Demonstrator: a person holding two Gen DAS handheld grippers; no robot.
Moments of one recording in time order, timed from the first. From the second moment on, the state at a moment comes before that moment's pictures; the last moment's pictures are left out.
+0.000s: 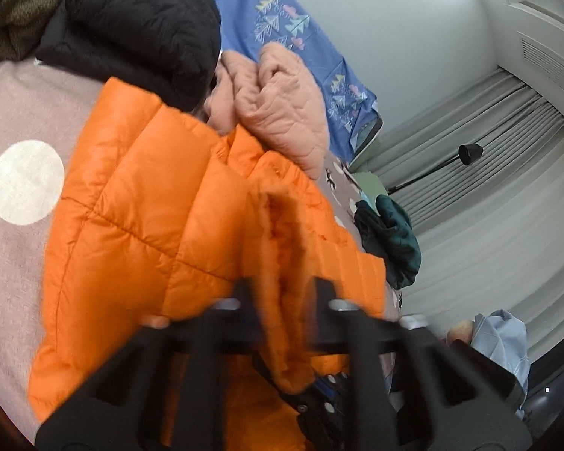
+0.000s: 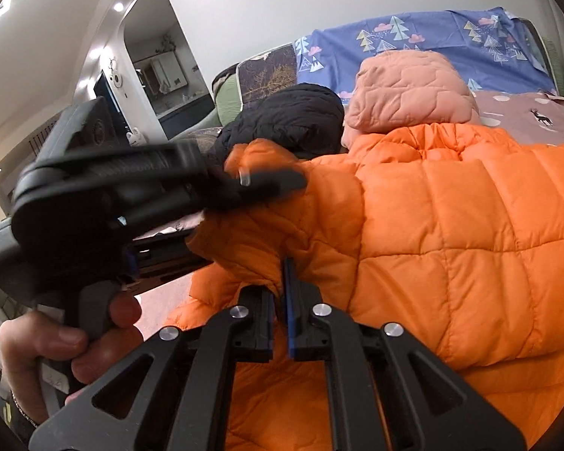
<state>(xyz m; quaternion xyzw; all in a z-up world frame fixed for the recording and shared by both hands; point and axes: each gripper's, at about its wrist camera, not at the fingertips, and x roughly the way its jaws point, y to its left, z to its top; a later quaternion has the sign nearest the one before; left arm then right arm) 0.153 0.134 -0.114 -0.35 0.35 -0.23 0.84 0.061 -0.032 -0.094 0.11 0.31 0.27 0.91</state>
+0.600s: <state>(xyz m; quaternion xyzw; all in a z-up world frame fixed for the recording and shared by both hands) 0.163 0.184 -0.121 -0.30 0.33 -0.14 0.88 0.029 -0.209 -0.091 0.31 0.30 0.18 0.88</state>
